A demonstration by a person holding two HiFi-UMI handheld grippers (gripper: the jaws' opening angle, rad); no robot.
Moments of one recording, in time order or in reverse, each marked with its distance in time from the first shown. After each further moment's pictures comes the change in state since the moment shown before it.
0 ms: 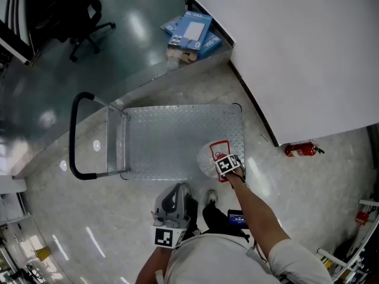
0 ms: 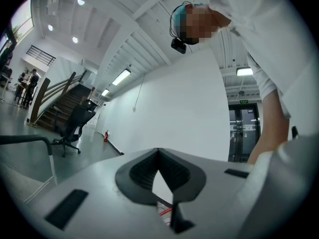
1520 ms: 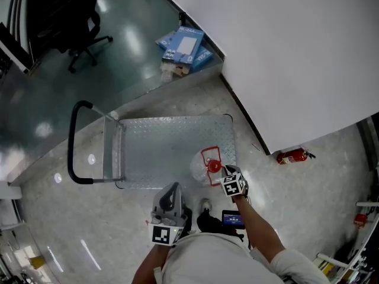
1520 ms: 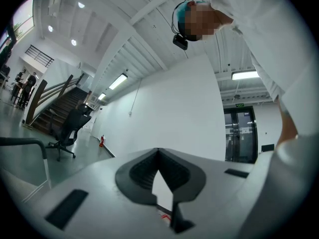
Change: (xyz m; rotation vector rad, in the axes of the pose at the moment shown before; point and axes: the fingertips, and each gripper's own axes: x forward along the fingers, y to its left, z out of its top) left arm -0.005 -0.021 0.019 0.011 -0.070 -0.036; right arm -0.127 -0.013 -0.010 0.033 -0.416 -0.145
